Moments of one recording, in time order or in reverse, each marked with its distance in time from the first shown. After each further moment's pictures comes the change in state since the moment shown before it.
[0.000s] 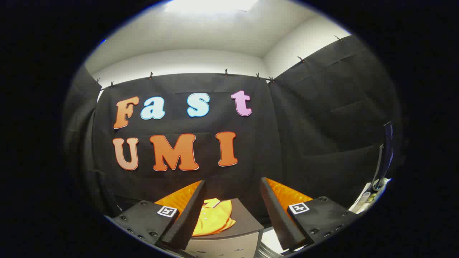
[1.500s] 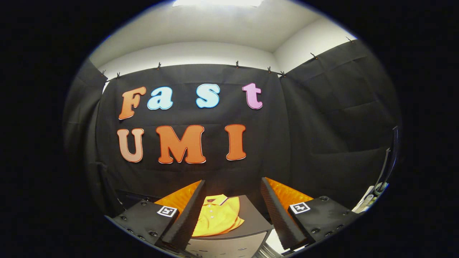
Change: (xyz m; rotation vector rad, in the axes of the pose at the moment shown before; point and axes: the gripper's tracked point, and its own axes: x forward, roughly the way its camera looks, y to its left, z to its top) arm 0.038 0.041 -0.008 -0.044 0.058 0.063
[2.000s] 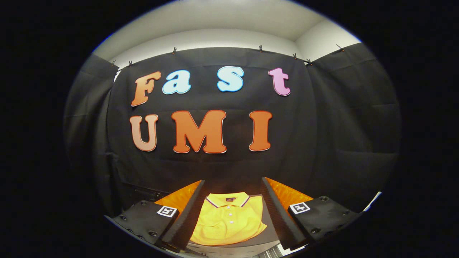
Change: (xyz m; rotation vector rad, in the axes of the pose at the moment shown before) arm 0.093 0.072 -0.030 -0.045 0.159 0.171
